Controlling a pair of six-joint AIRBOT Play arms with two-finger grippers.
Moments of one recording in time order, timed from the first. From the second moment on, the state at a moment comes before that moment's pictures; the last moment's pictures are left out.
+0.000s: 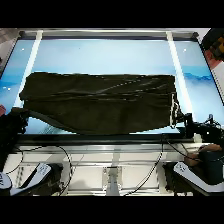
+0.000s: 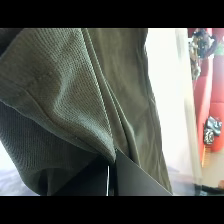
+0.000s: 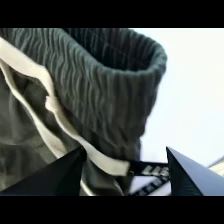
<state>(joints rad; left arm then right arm) 1.05 -1.01 0.38 0.14 -1.02 -0.77 -0.80 -1.16 0.47 -0.73 0.96 1.38</state>
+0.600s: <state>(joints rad) 1.05 -1.01 0.38 0.14 -1.03 -0.77 -0.69 -1.26 0.48 -0.59 0.80 1.29</state>
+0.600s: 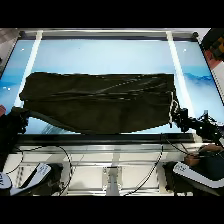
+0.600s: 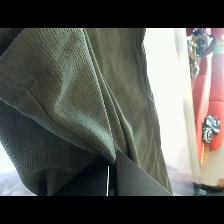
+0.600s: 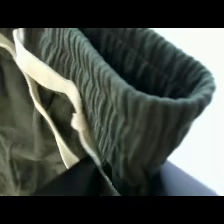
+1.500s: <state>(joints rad) 1.00 -0.83 0.58 0.15 -1.11 -0.86 -0.69 -0.87 0.83 -1.10 1.31 1.52</state>
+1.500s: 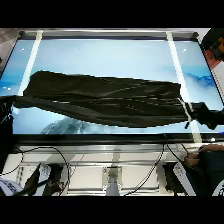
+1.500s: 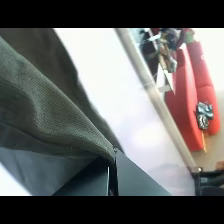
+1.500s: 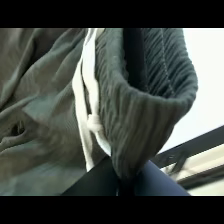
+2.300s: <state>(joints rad) 0.53 -0.97 0.83 0.37 -0.75 -1.09 -0.69 -1.18 1.19 -1.20 1.32 1.59</state>
